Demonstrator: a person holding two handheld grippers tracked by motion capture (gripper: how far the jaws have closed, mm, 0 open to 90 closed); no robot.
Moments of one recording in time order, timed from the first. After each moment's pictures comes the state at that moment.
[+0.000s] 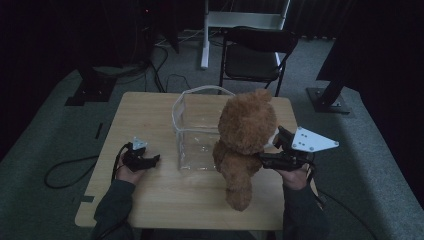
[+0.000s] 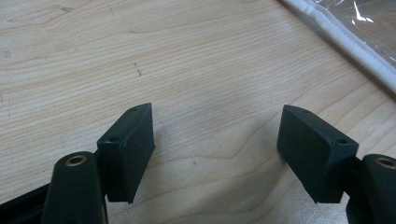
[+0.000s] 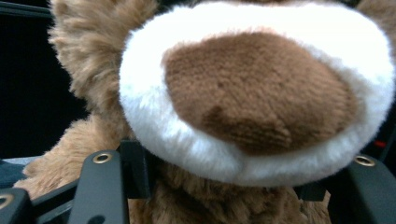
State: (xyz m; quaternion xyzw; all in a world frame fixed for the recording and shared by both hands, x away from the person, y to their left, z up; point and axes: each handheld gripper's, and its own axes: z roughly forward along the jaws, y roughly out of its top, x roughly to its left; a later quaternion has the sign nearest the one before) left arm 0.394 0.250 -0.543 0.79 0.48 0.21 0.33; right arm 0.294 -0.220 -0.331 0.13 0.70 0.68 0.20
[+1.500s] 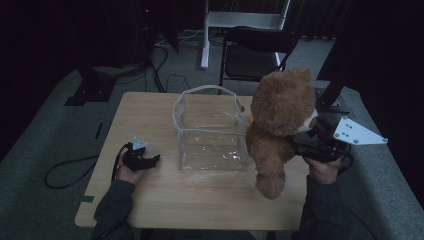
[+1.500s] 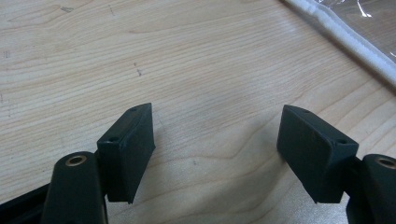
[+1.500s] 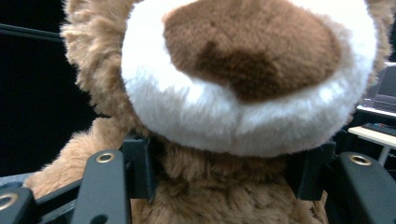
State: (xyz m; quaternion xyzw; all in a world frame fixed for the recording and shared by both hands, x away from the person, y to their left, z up) left arm 0.394 0.250 -0.543 0.79 0.48 0.21 0.33; right arm 0.285 -0.277 -0.287 0.16 0.66 0.68 0.27
